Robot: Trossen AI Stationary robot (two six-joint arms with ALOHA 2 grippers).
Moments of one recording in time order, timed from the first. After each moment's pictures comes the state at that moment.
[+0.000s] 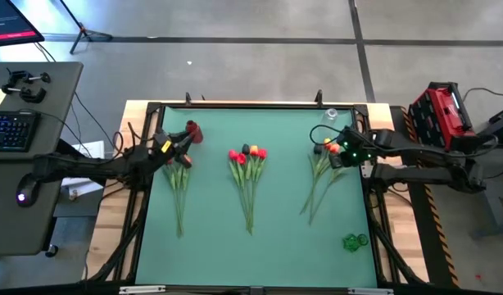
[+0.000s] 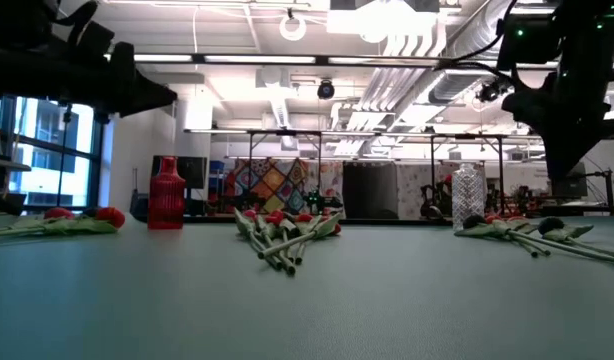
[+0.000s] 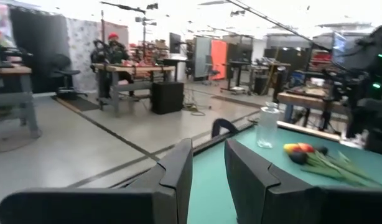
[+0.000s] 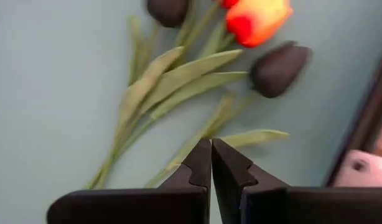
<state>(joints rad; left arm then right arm) 0.11 0.48 0.01 0.58 -0.61 0.00 -0.43 0.83 0.63 -1.12 0.03 0.89</state>
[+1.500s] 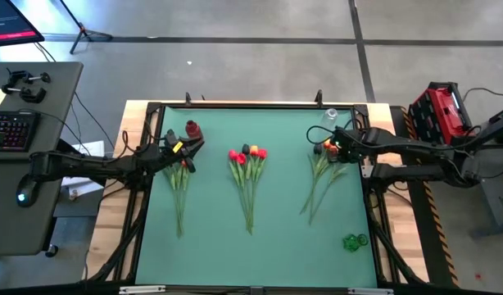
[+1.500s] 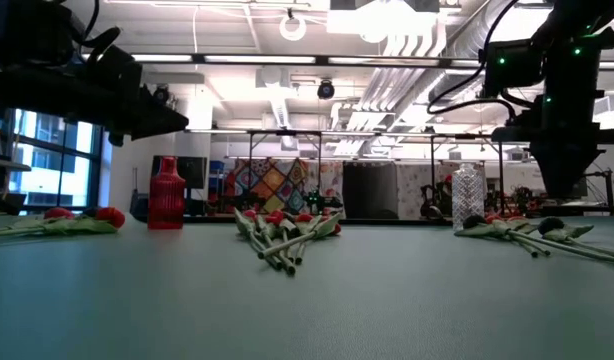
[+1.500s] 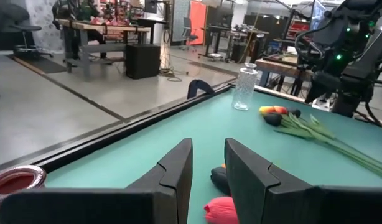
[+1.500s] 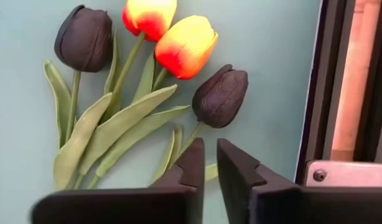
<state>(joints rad) 0.19 0.67 0.01 0.60 -0.41 -0.14 -0.47 0.97 0.61 -1.08 0.18 1.02</state>
